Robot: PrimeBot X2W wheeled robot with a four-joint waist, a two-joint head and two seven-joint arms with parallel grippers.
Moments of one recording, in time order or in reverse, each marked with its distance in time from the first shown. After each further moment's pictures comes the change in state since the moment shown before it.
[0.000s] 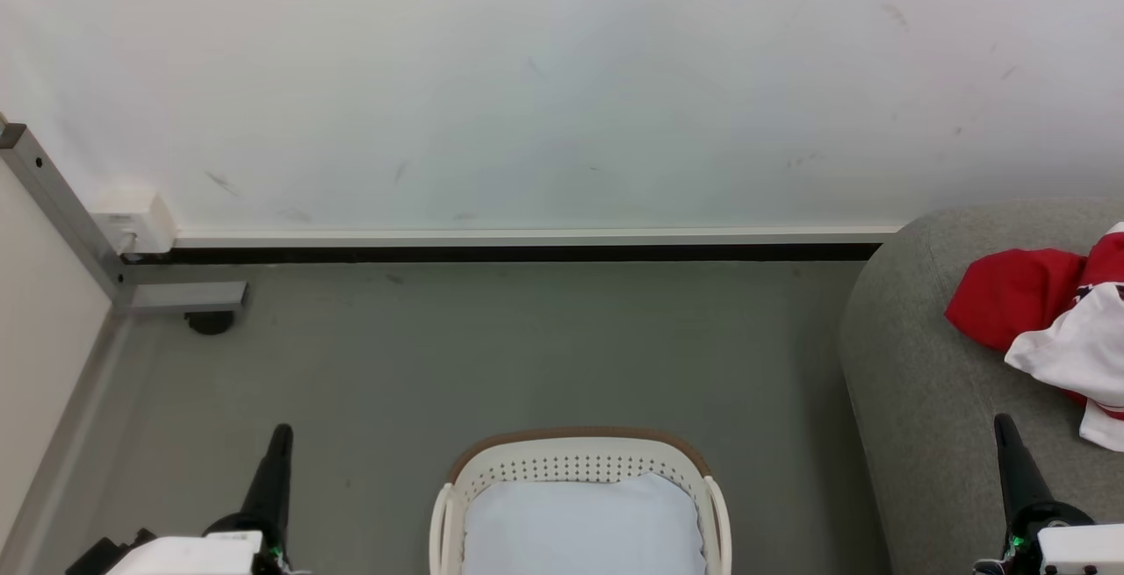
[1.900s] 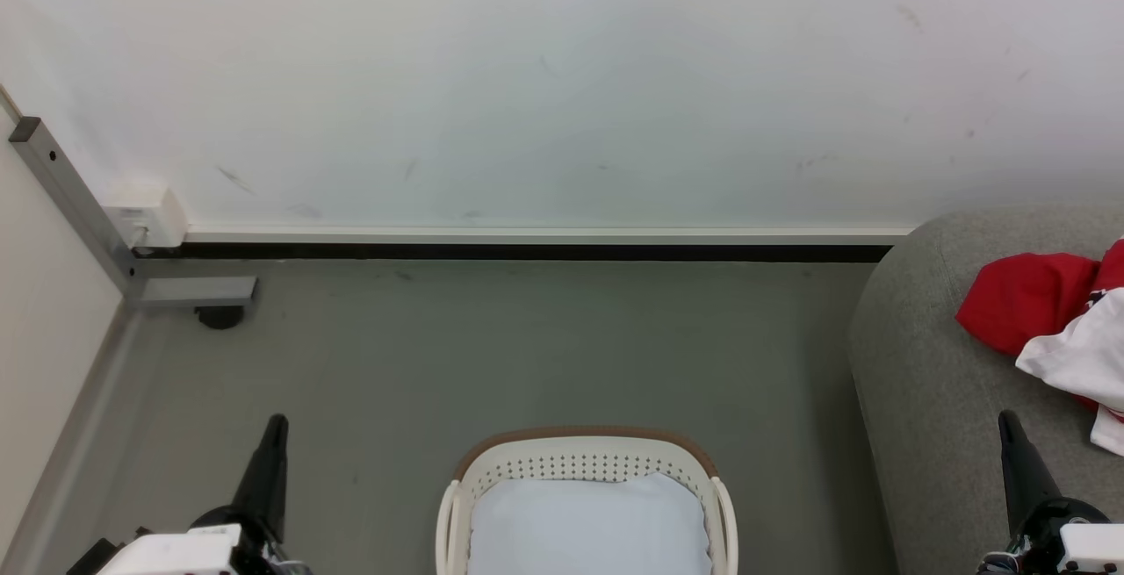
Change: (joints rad) left arm -0.012 0.002 0.016 -0.003 -0.156 -0.003 0.043; right arm -0.008 0.006 -0.026 0.000 0.147 0.000 0.043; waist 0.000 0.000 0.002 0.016
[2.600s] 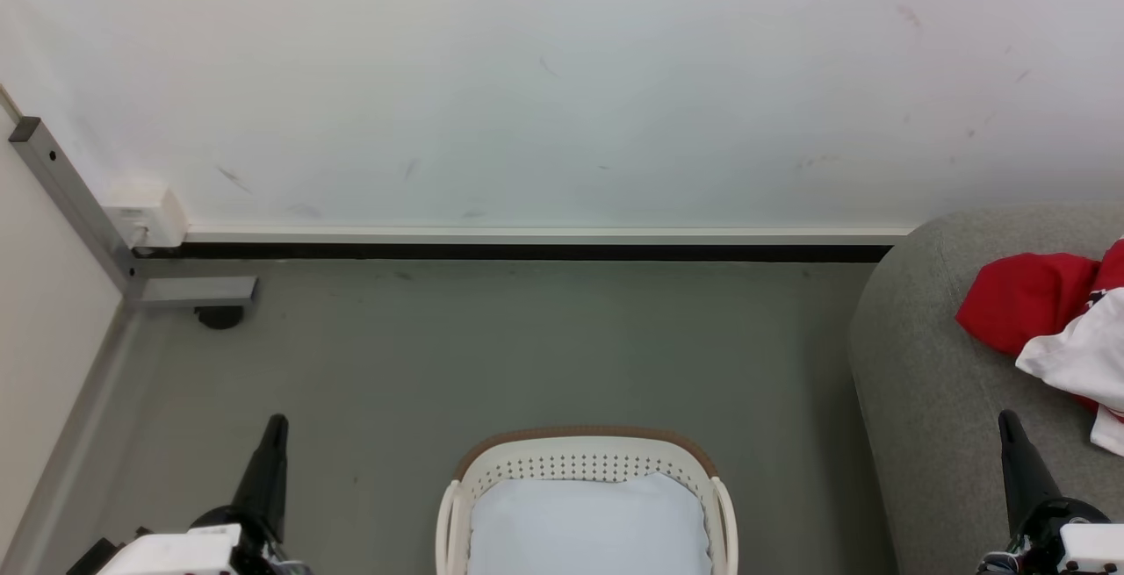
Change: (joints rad) left arm 0.000 0.000 0.000 0.000 0.000 0.000 0.000; right arm 0.000 0.000 -0.001 0.000 0.000 0.000 0.000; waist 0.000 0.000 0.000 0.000
